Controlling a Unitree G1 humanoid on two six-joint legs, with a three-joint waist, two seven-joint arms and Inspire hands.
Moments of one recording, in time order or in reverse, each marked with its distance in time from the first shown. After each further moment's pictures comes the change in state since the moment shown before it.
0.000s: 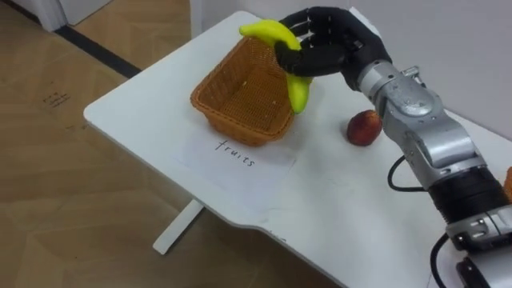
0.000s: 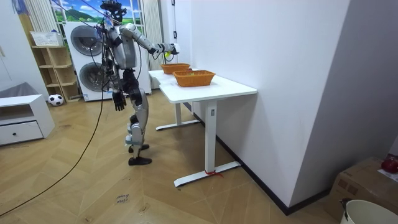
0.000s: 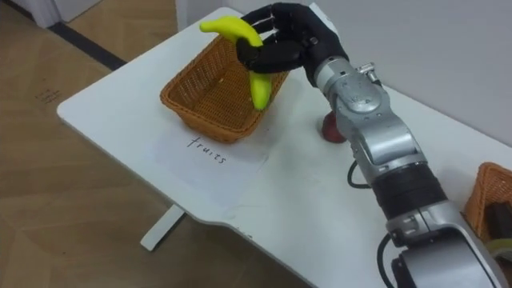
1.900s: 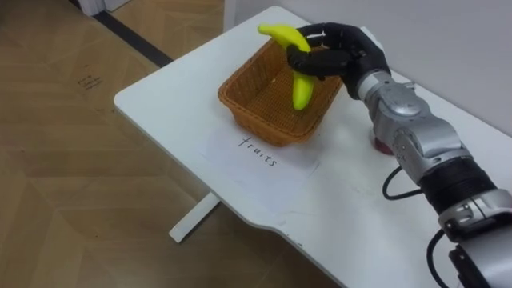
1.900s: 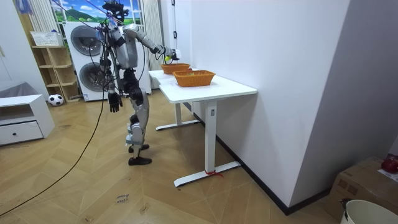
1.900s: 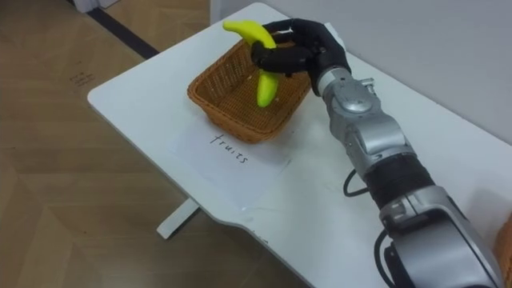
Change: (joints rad) left arm 0.027 0.004 -0.004 -0.007 0.019 0.002 0.009; right arm -0.076 0.016 0.088 0.246 0.137 -0.023 -0.124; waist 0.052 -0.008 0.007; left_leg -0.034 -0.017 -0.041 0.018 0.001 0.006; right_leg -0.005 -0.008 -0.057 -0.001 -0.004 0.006
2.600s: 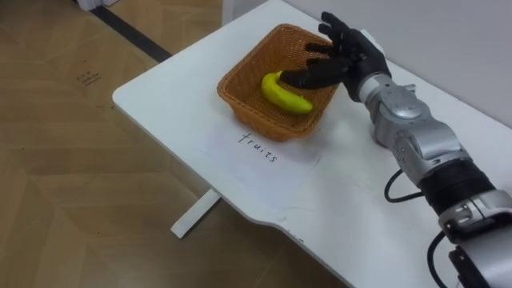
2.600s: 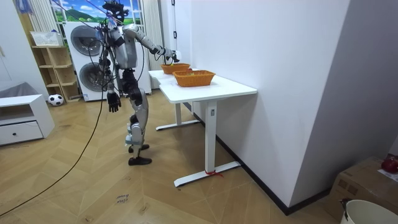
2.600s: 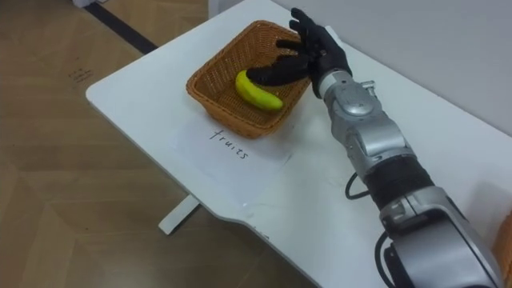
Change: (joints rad) left arm 0.001 0.005 -0.037 0.000 0.000 -0.004 0.024; right arm 0.000 0.000 -0.002 0.018 -0.009 -0.036 -0.004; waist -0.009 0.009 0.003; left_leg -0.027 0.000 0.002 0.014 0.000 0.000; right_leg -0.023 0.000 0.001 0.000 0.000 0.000
